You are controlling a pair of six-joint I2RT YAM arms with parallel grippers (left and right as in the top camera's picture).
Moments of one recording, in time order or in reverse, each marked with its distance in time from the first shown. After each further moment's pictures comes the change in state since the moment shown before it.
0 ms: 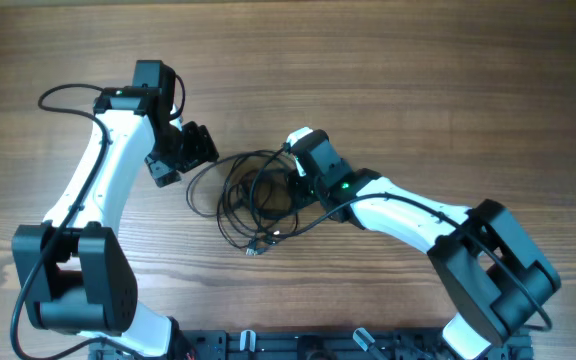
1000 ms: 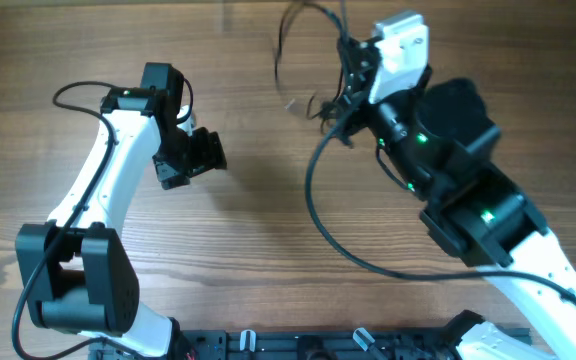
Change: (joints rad) left arm -0.027 0.000 0.000 -0.049 0.097 0.146; right arm -0.047 -0.588 0.387 -0.127 0.188 -0.144
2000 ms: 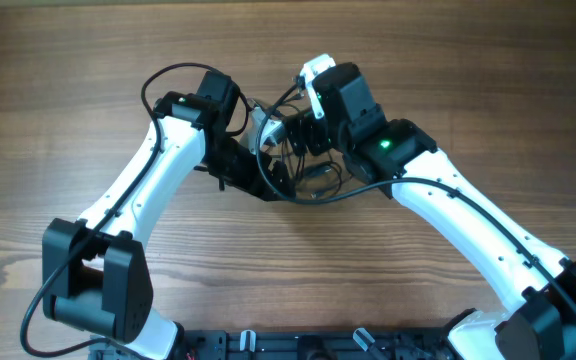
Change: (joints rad) left arm -0.220 0.000 -0.003 -0.003 0.423 0.596; right arm -0.029 0.372 -0.004 -0.321 -0.077 -0.011
